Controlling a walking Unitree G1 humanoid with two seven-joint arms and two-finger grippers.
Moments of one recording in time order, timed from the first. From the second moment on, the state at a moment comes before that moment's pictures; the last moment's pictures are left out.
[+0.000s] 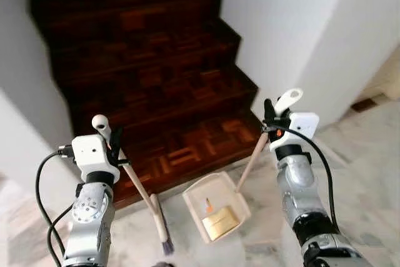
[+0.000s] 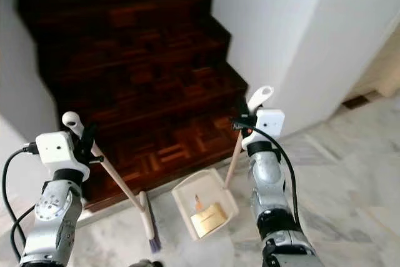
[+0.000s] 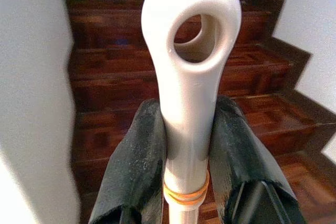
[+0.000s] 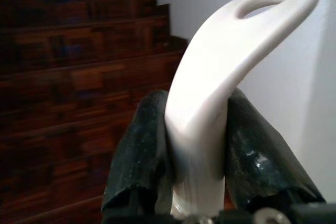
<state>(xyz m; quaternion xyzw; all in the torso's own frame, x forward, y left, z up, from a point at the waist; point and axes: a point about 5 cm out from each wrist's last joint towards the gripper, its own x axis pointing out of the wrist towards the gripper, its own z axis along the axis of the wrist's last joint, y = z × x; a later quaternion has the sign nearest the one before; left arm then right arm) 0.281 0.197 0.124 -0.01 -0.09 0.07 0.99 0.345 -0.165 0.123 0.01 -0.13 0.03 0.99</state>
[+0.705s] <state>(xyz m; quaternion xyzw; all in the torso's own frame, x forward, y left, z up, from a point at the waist) 0.281 0.198 0.124 0.00 -0.09 0.07 0.99 0.345 -0.165 0.116 0.03 -0.11 0.03 0.99</state>
